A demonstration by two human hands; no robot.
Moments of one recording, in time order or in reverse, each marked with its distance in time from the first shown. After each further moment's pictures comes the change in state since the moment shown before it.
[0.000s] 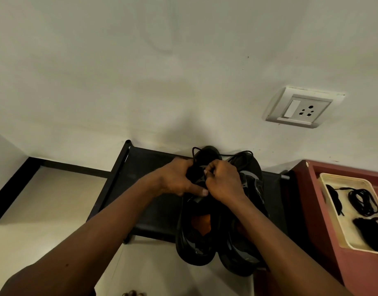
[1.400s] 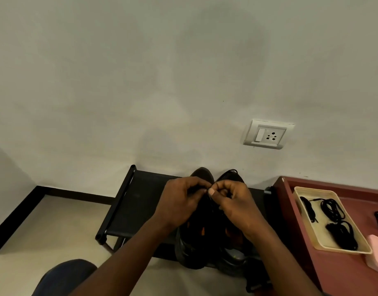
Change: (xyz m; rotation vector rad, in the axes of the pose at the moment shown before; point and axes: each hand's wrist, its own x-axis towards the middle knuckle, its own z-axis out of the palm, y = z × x) left_hand -0.071 0.033 0.055 0.141 0.690 0.621; right_hand -0.106 -0.018 -0.080 0.587 -0.017 -0.079
